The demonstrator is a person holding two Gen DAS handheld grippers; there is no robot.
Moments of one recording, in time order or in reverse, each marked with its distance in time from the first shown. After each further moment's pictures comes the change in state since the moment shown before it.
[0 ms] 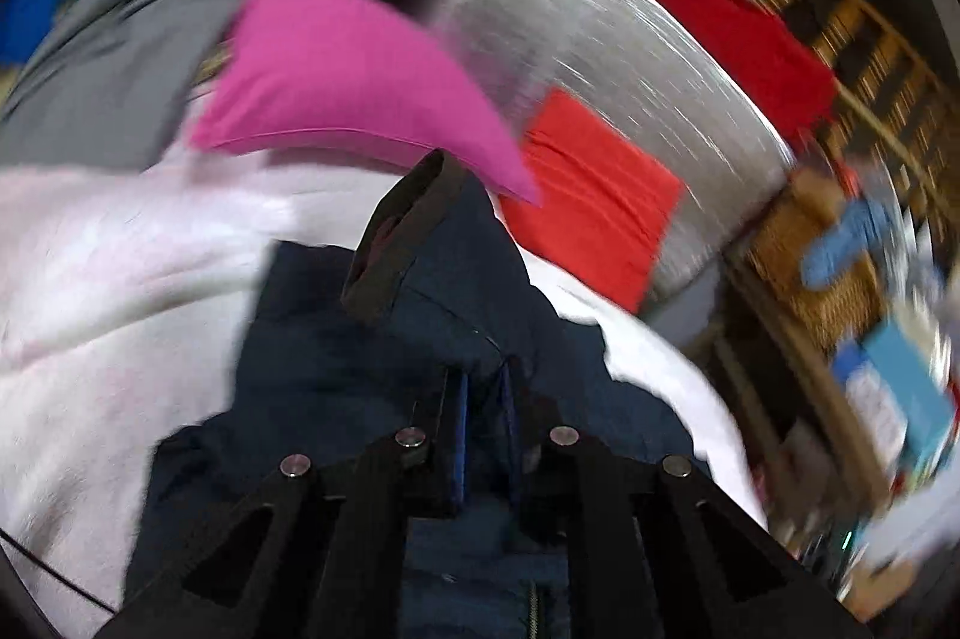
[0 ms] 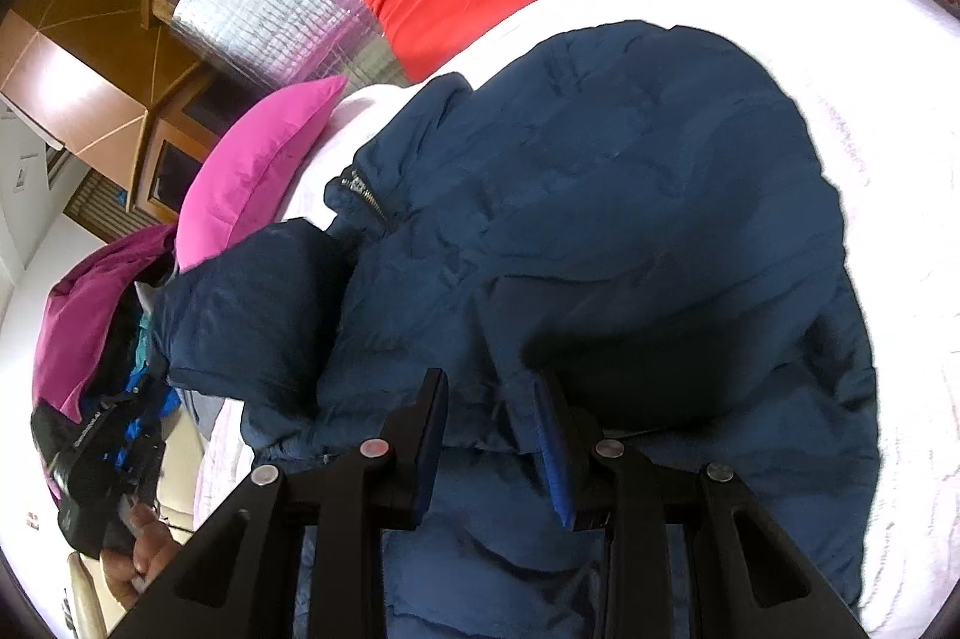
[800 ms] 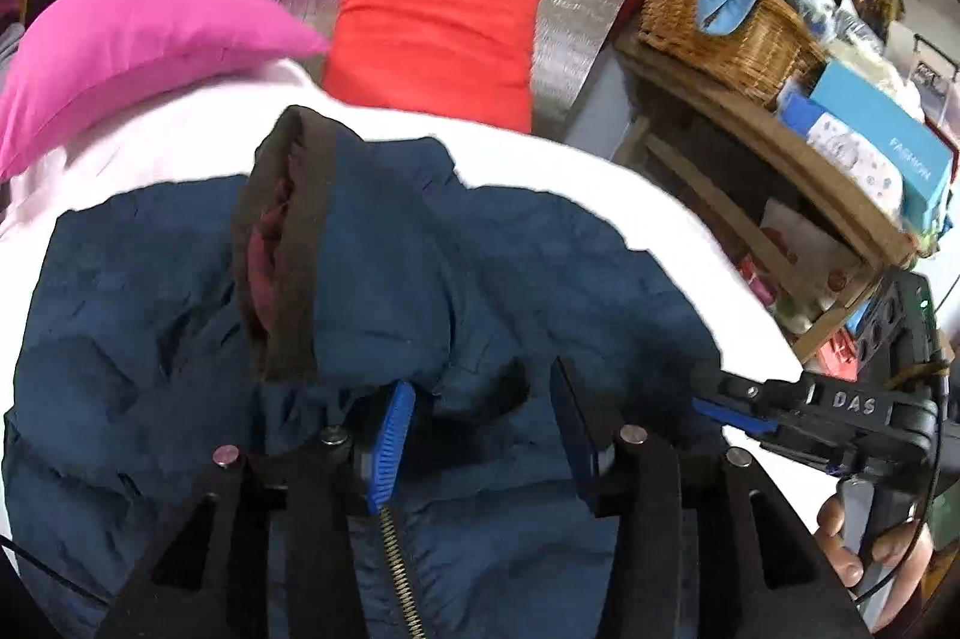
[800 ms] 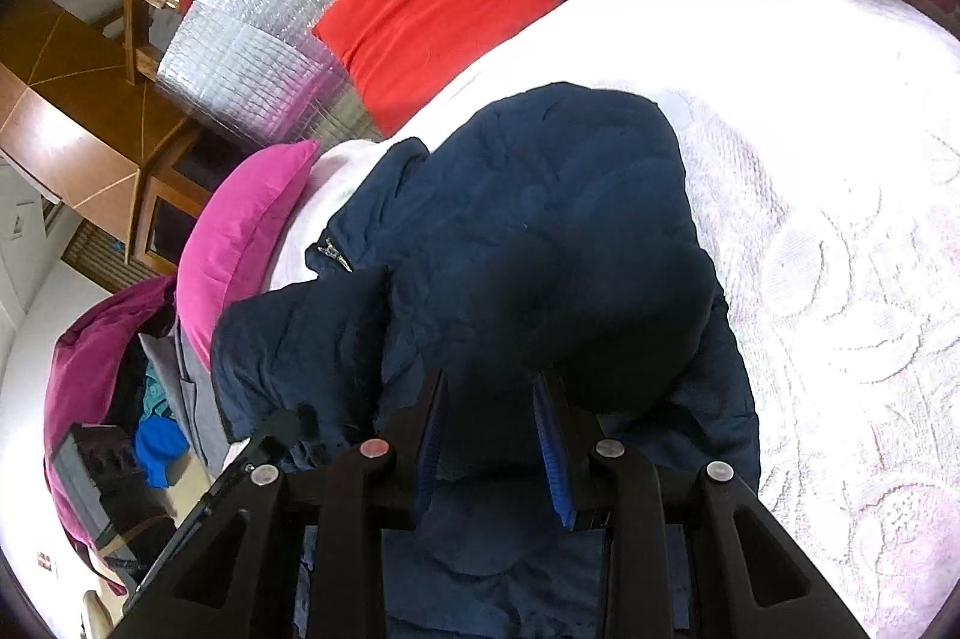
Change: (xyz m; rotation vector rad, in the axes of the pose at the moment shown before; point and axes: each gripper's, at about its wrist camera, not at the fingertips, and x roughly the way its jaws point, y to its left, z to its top) left arm 0.055 -0.107 -0.084 0.355 0.258 -0.118; right arm -0.039 -0.032 0.014 0.076 -0.079 -0.004
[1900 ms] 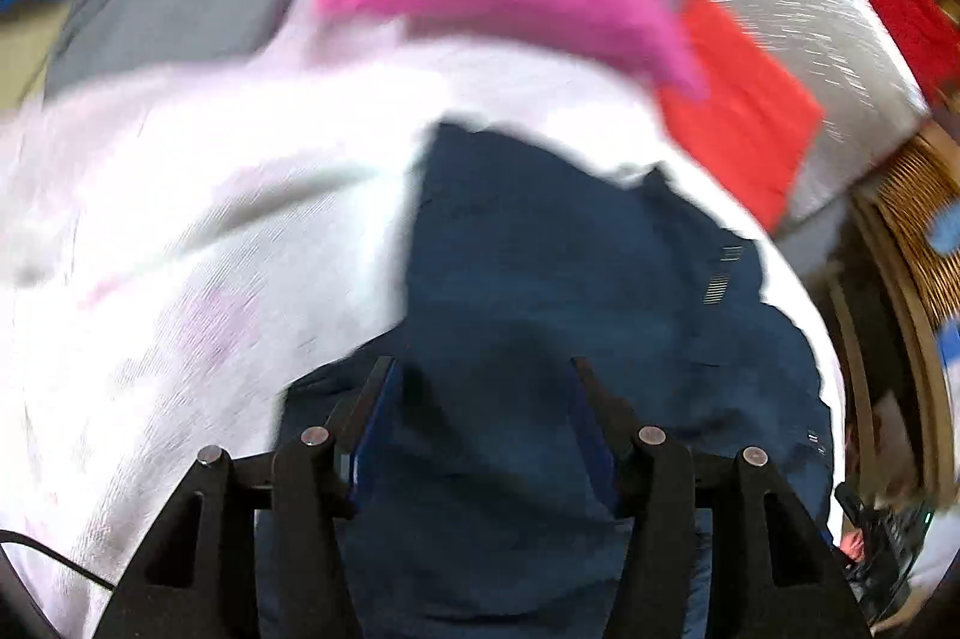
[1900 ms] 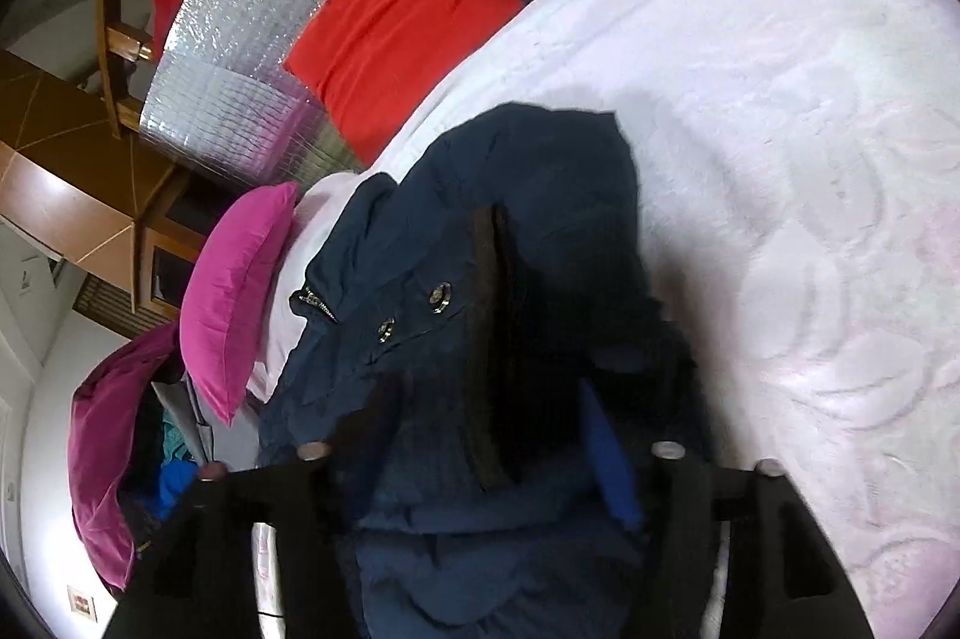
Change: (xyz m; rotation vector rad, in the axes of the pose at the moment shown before) left arm -0.054 0.204 -0.020 -0.558 0.085 0.324; right arm 0.016 -0.030 0.020 0.098 -0.014 0.037
